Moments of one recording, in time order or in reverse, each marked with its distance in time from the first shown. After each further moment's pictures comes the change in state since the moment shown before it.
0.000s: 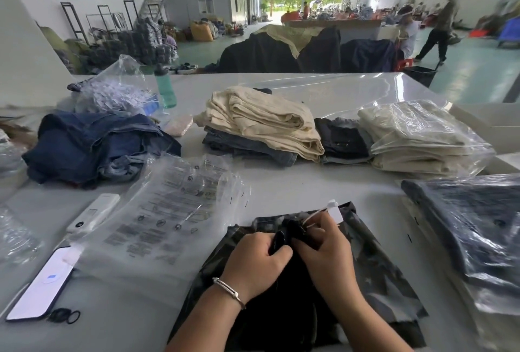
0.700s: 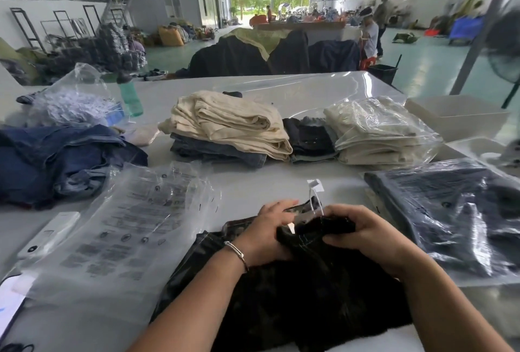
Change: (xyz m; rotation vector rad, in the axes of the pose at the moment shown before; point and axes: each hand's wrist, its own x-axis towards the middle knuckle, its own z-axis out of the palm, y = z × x) left_hand 0.062 0.031 0.046 0.165 -0.336 0.370; right_hand 0.025 0.000 -0.135 0.230 -0.505 0.010
